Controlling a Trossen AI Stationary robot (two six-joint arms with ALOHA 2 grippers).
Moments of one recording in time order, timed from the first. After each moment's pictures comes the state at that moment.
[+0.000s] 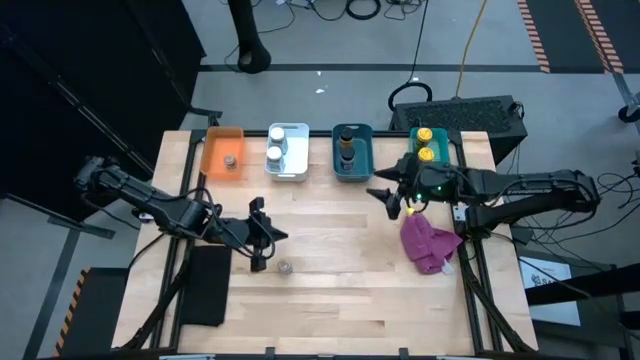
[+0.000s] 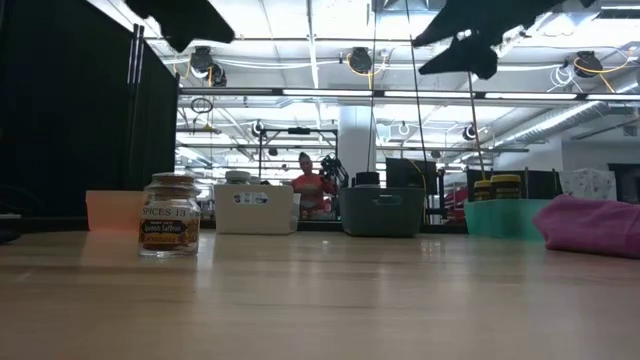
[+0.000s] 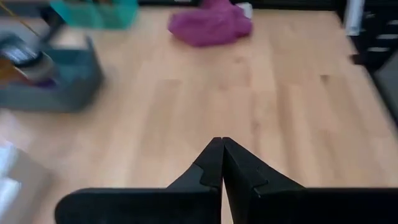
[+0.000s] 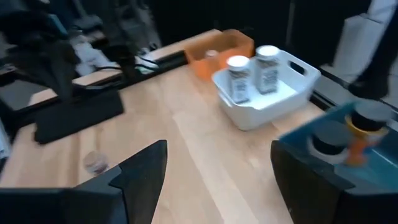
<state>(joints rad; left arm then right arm) -0.39 1.17 0.86 -0.30 -0.39 -0.26 -0.03 0.97 0.80 -0.23 0.27 0.35</state>
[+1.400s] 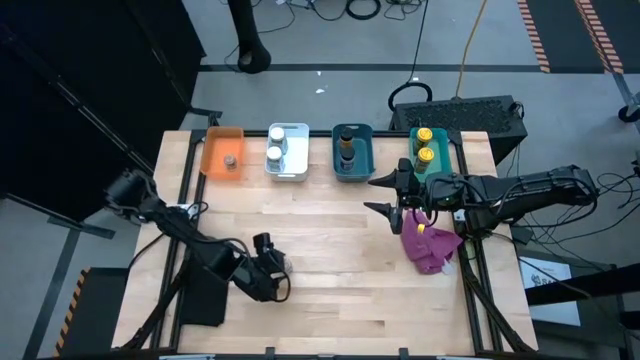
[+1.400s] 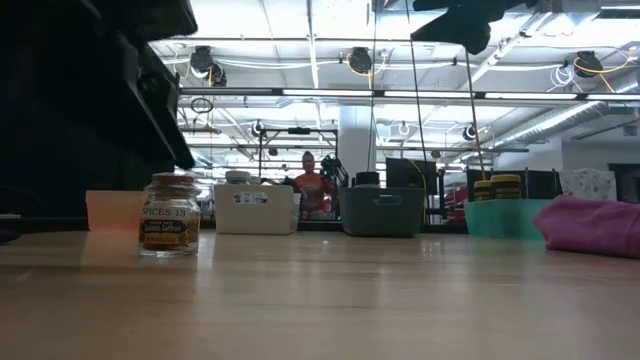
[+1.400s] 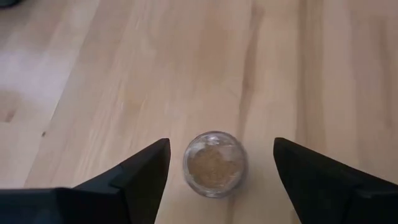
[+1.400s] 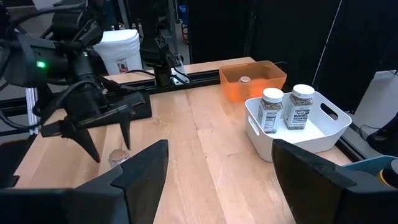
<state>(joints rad) -0.59 1.58 0.86 -0.32 -0.50 -0.57 0.10 0.97 0.80 -0.12 0.29 0.17</state>
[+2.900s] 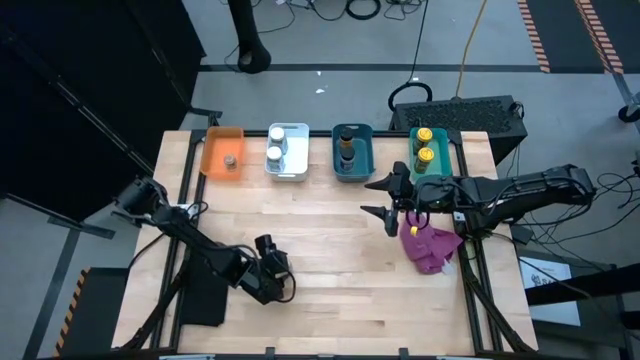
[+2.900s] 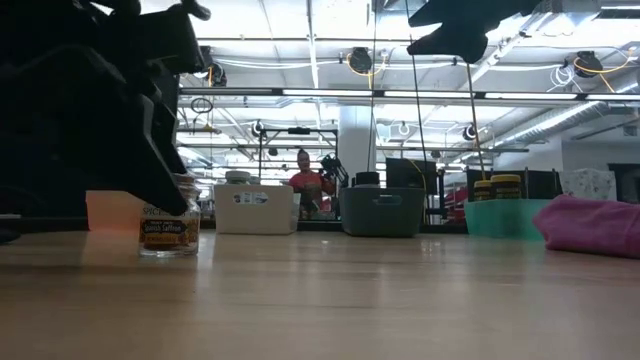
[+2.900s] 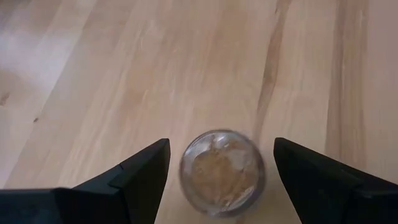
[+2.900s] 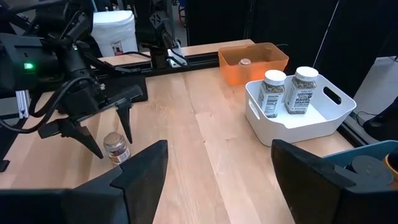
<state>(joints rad) -0.58 1.69 0.86 -0.27 -0.56 -0.64 0.10 1.02 0.80 -0.14 0.29 0.18</state>
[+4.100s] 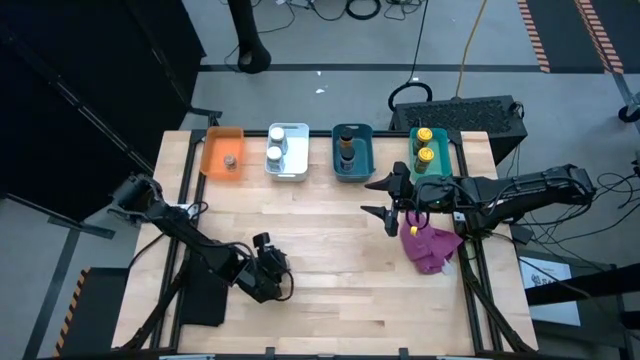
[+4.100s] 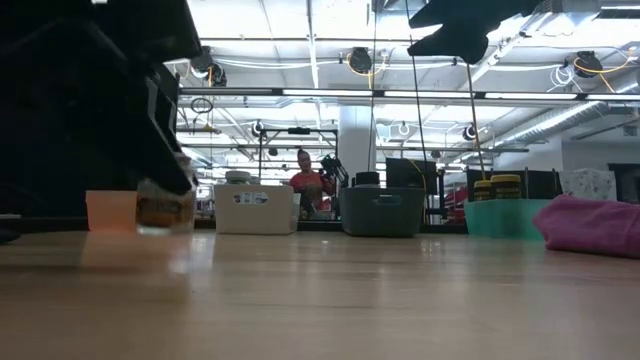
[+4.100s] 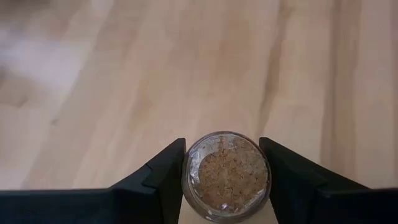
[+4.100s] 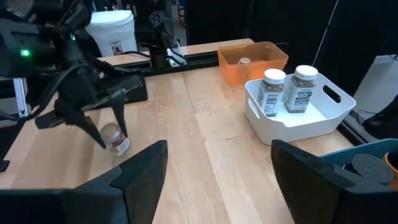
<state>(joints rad) -0.58 1.64 0.85 -0.31 -0.57 -0.65 0.10 1.02 0.80 -0.14 0.29 0.19</state>
